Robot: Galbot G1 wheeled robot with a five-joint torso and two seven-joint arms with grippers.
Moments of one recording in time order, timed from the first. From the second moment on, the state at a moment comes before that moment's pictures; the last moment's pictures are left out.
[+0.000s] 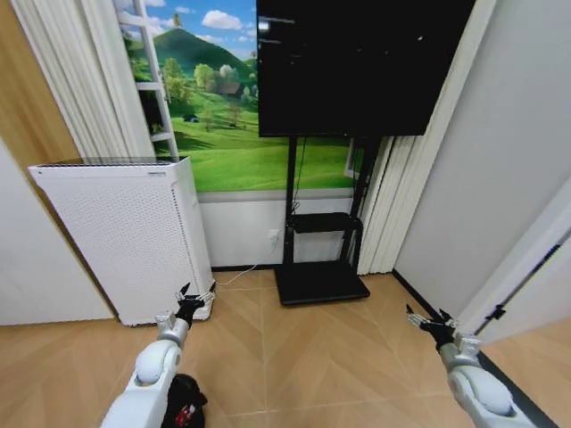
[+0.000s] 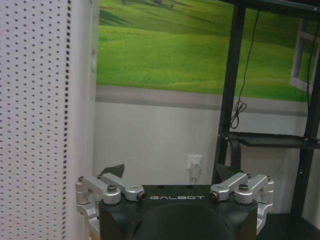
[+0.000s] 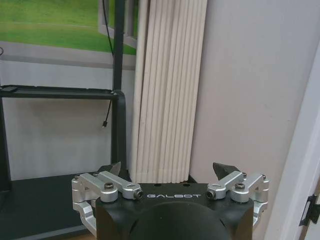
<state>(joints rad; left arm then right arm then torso) 1.14 -1.26 -0.55 -1.72 -0.40 0.13 0.05 -1.35 0.97 0.76 1.58 0.56 -0.05 0.10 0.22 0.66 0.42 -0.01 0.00</state>
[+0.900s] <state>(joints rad) 1.14 -1.25 -0.55 -1.72 -0.40 0.13 0.05 -1.35 0.97 0.76 1.58 0.56 -0.05 0.10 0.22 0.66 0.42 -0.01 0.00</state>
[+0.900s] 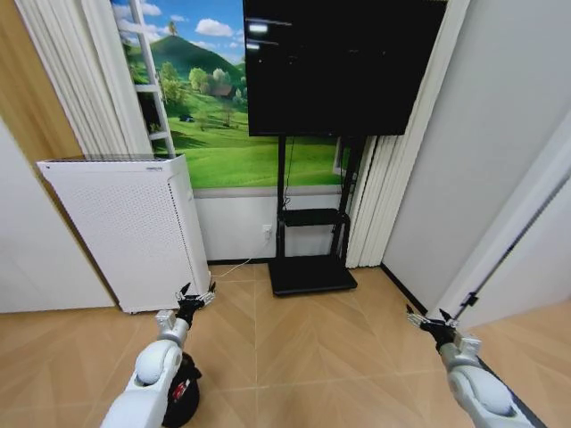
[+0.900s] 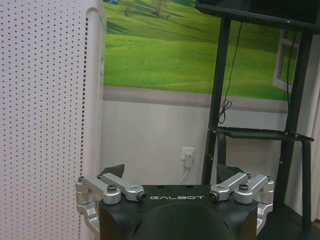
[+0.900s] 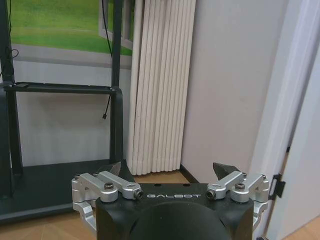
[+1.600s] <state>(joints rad) 1.14 -1.25 -0.55 -1.72 -0.40 0.13 0.05 -1.35 0.97 0.77 1.58 0.56 -0.05 0.10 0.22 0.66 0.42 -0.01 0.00</state>
